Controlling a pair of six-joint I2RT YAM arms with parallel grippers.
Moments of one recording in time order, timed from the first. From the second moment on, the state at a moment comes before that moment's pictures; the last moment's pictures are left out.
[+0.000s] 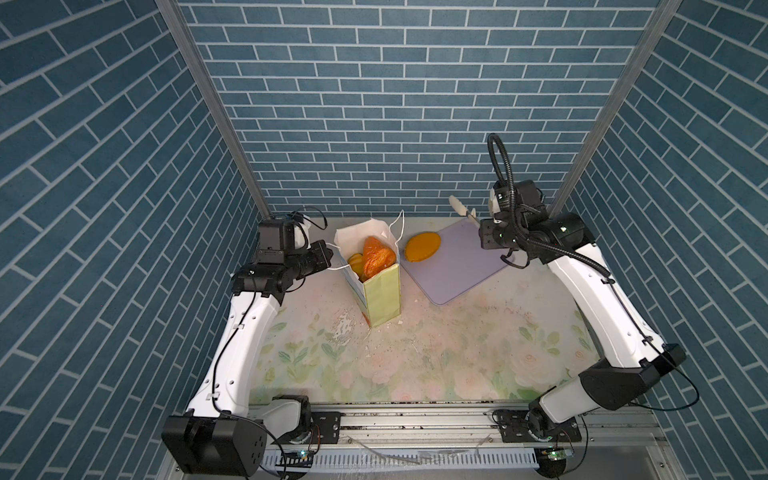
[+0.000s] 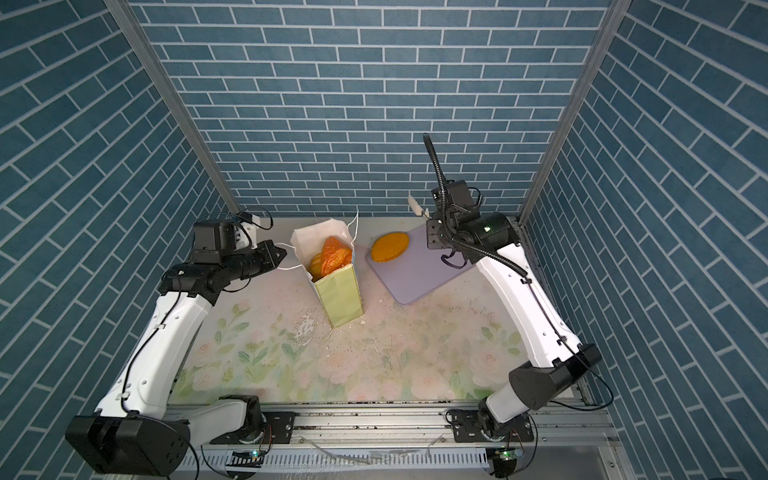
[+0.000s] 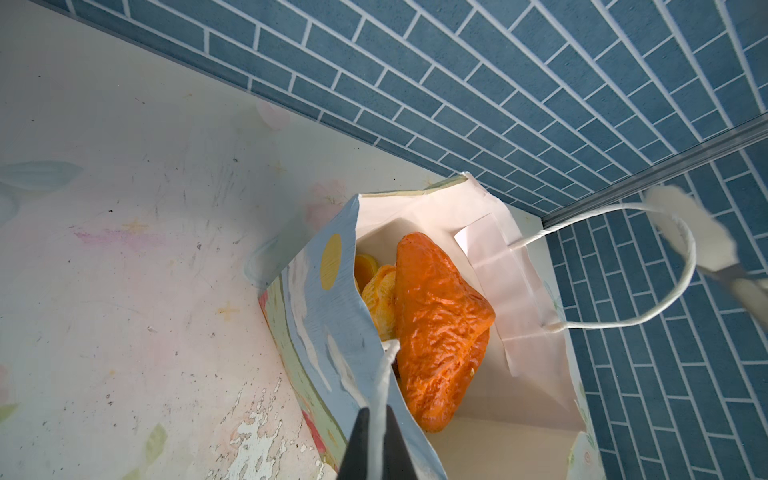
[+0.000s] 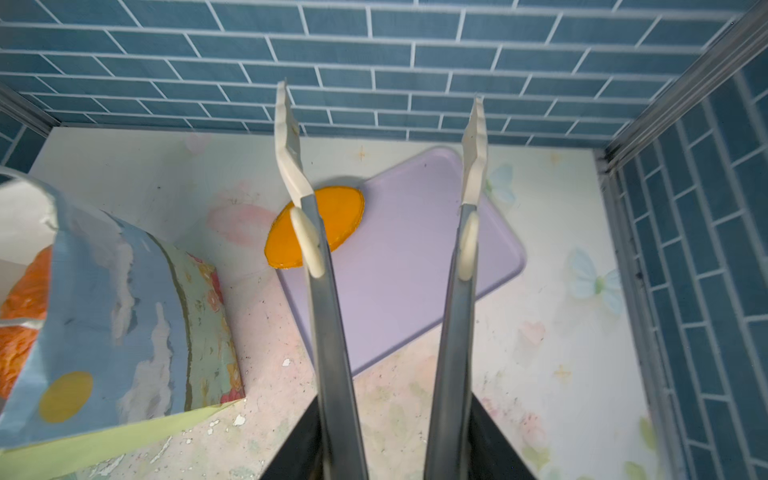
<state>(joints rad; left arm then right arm) -0.06 1.19 1.28 -0.73 0.35 -0.43 0.55 1.55 1.87 -1.15 0.24 0.33</state>
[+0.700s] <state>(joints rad) -0.06 1.20 1.28 -0.73 0.34 -0.43 0.55 1.76 1.61 -0.80 -0.11 0.69</state>
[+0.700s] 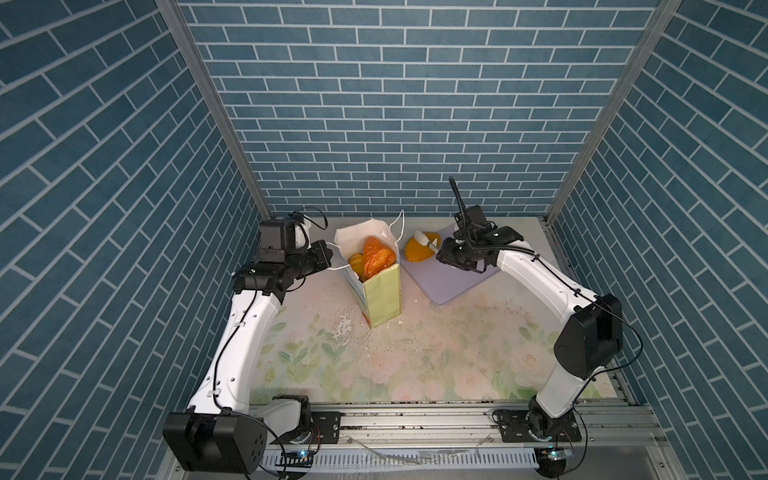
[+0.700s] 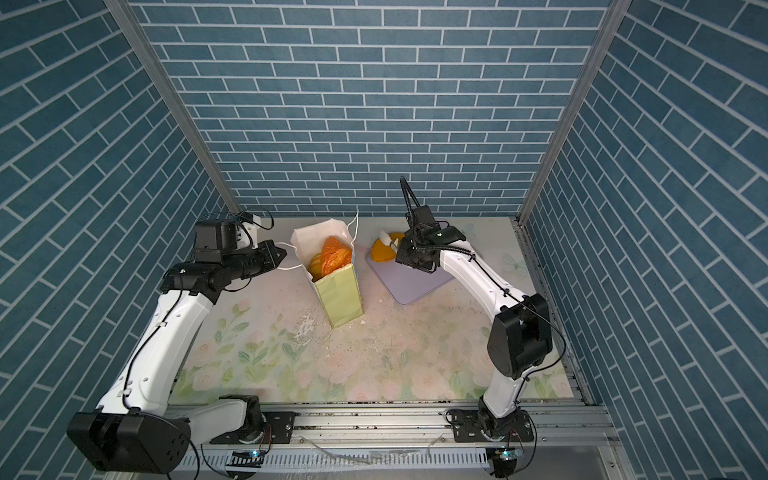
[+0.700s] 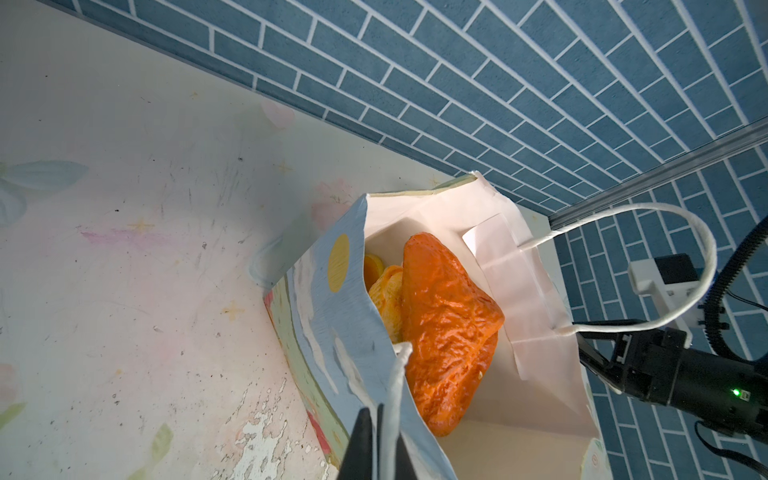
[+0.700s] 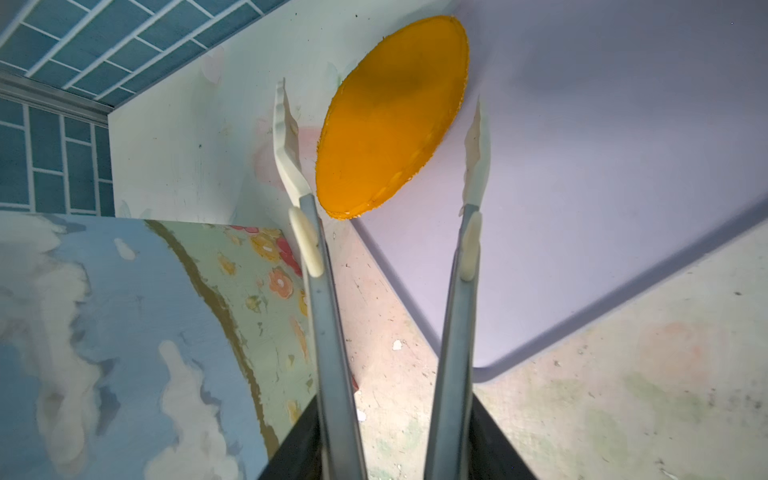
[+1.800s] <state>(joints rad) -0.06 1.21 1.27 -0.73 0.32 -0.41 0.55 1.91 1.61 -0.67 -0.12 0.73</state>
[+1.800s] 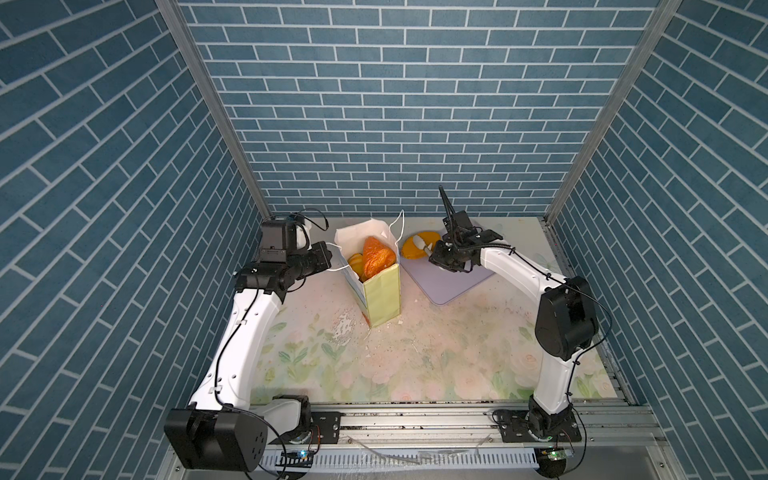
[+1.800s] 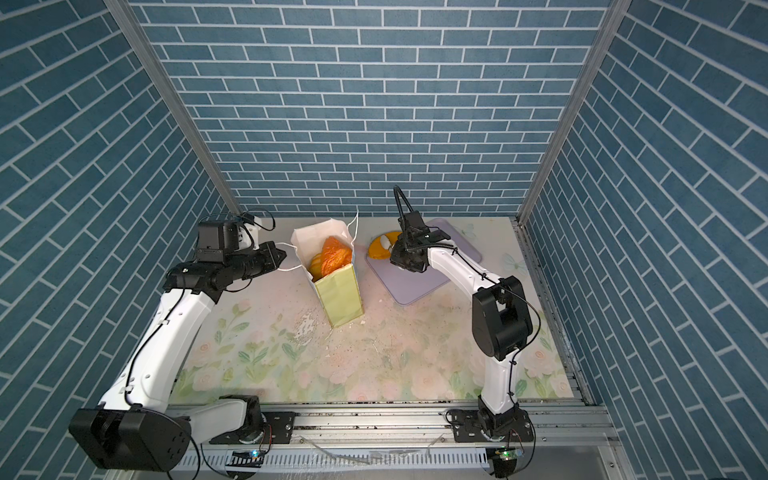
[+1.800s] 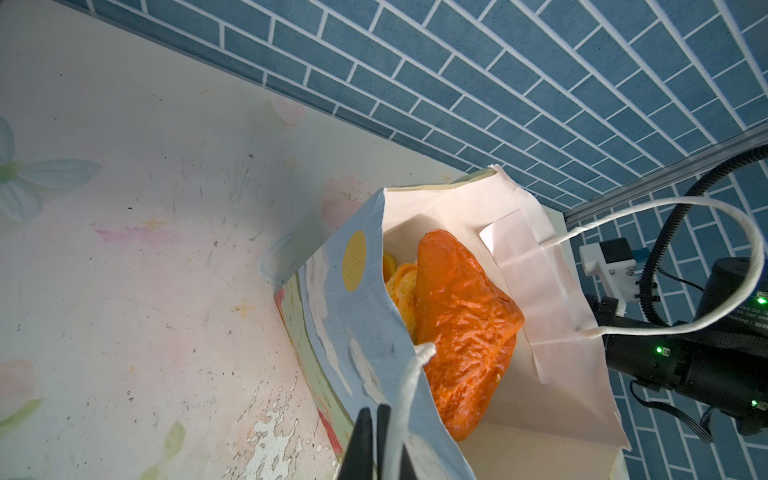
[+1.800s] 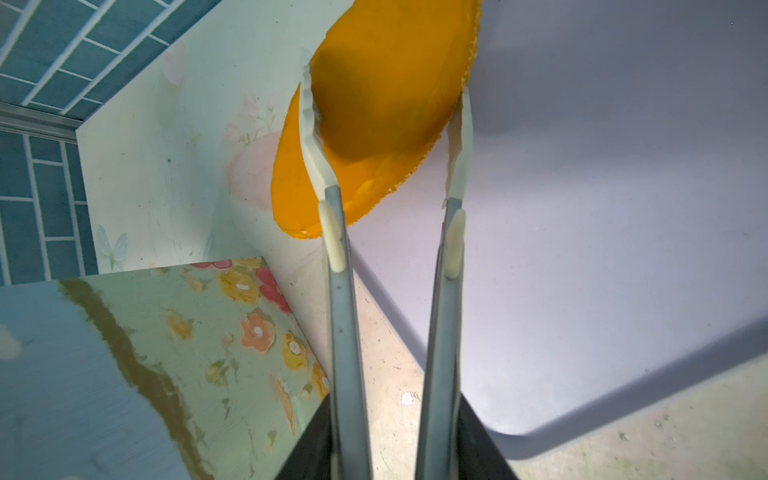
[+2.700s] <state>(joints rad) -0.06 1.20 1.27 -0.73 0.31 -0.41 0.47 1.69 1.42 -0.72 -0.09 0.60</state>
